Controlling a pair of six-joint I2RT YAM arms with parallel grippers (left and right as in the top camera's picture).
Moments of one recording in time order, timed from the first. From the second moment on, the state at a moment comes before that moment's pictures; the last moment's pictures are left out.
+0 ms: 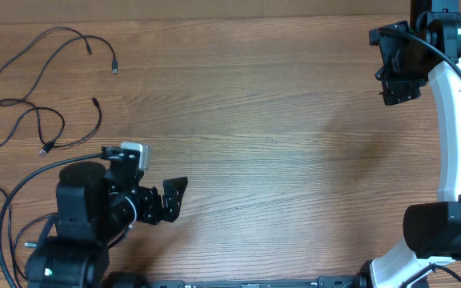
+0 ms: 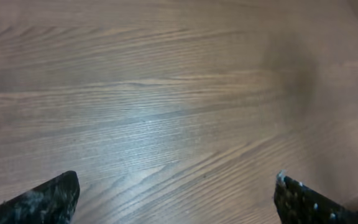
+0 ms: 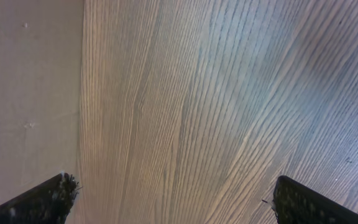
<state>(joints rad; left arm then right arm) -0.09 0.72 0.94 -0.98 0.36 -0.14 -0.05 1.82 2.00 -1.32 -0.03 1.27</state>
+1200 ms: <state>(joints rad) -0.01 0.02 0.02 0.08 0.16 -0.02 -0.05 1.82 2.00 -1.32 -0.03 1.27</state>
